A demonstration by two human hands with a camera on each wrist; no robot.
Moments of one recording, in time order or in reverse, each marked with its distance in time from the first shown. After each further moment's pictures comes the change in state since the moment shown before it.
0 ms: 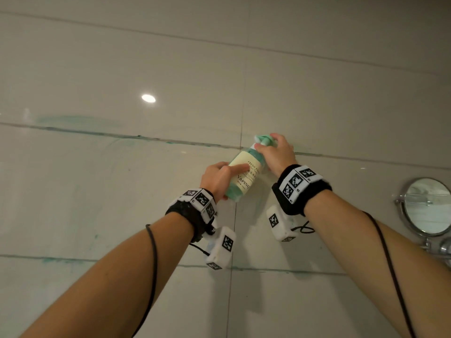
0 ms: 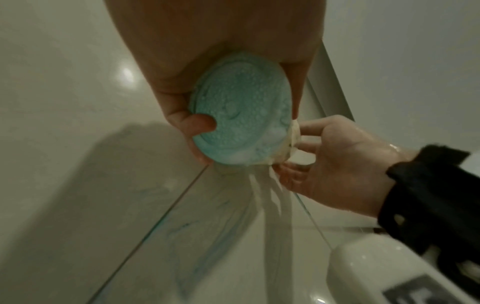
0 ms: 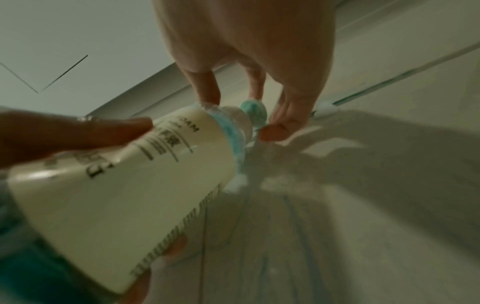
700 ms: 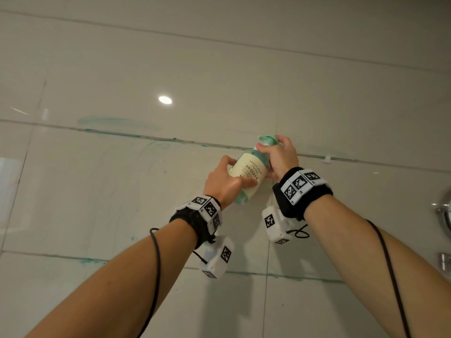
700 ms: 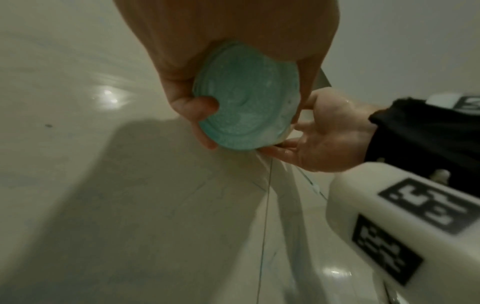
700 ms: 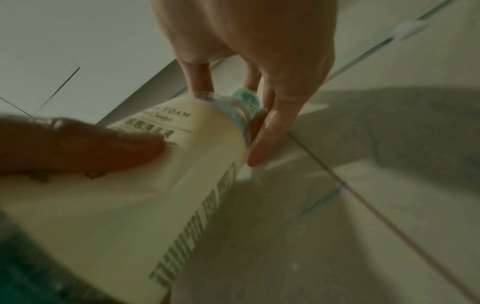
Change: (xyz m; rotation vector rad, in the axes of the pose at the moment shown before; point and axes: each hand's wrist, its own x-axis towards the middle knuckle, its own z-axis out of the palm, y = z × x) left_hand 0.002 -0.018 -0.072 0.175 0.057 0.142; right_hand -0.012 -0.028 0.079 0.315 -0.022 0.125
